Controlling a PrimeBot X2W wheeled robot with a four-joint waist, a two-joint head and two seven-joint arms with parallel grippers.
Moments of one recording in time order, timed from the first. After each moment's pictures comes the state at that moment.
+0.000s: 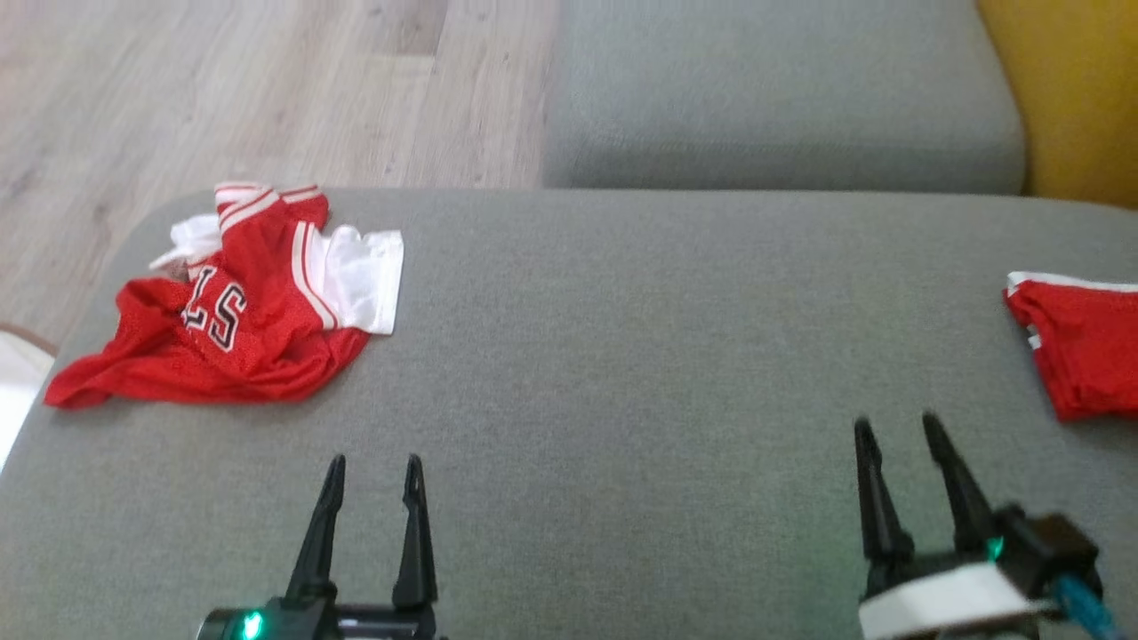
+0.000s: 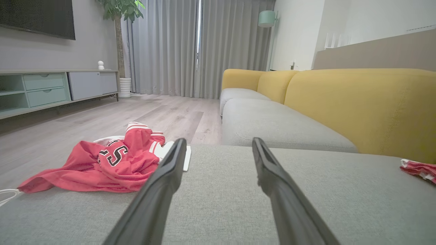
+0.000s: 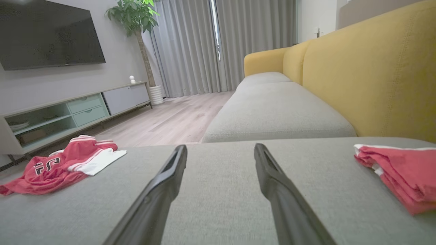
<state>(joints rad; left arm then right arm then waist) 0.15 0.06 -0.28 0.03 -0.16 0.13 -0.26 0.10 -0.05 0.06 0.15 0.18 0.13 -0.25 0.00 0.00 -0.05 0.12</state>
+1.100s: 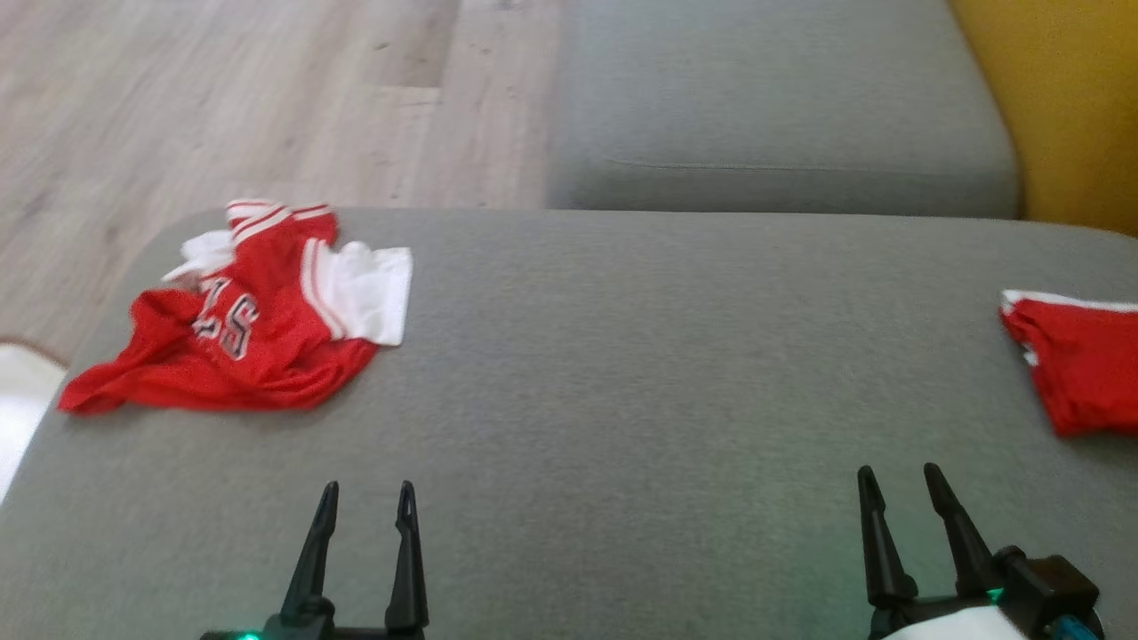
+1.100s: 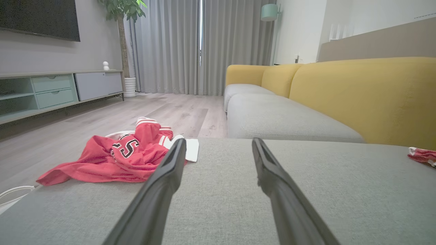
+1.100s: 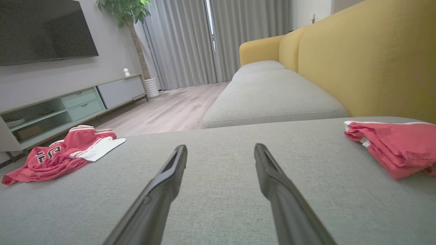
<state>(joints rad) 0.19 0.06 -0.26 0.06 -0.13 0.12 -0.26 0.20 -0.04 0.06 0.16 0.20 0.13 -0.25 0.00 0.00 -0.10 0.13</state>
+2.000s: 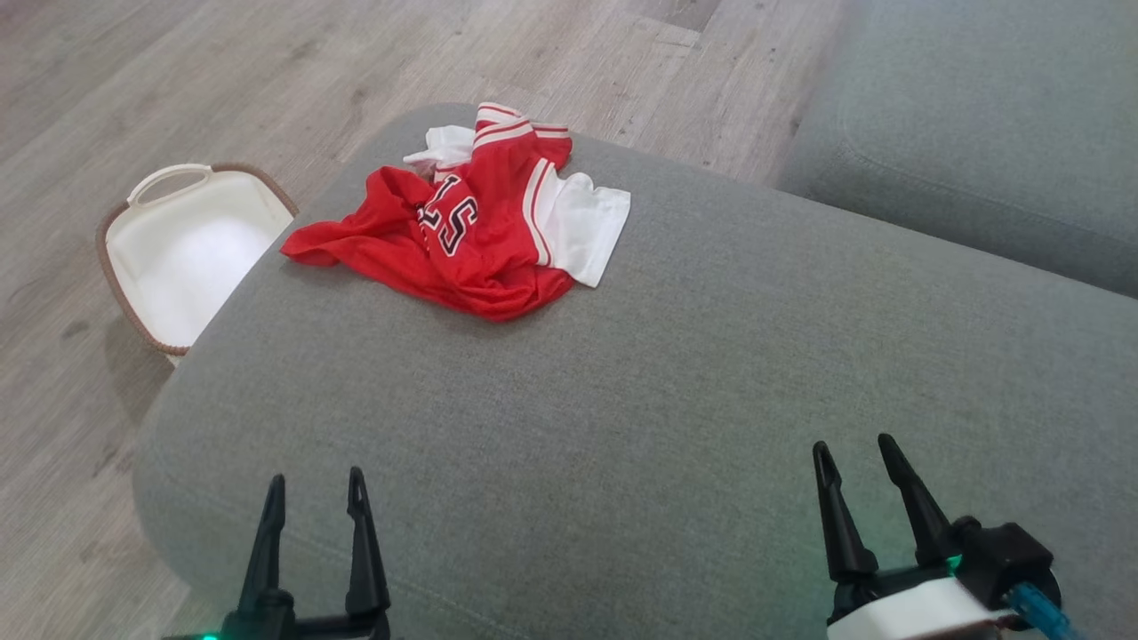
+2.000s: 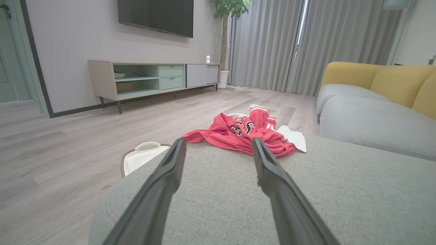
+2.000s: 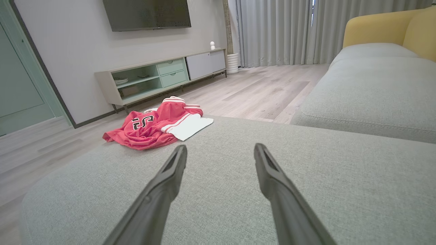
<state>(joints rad) 0.19 0.06 -0.19 0.04 -0.14 0.18 -0.26 0.13 -0.04 0.13 0.19 0.19 0.13 -0.25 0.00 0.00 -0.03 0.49</state>
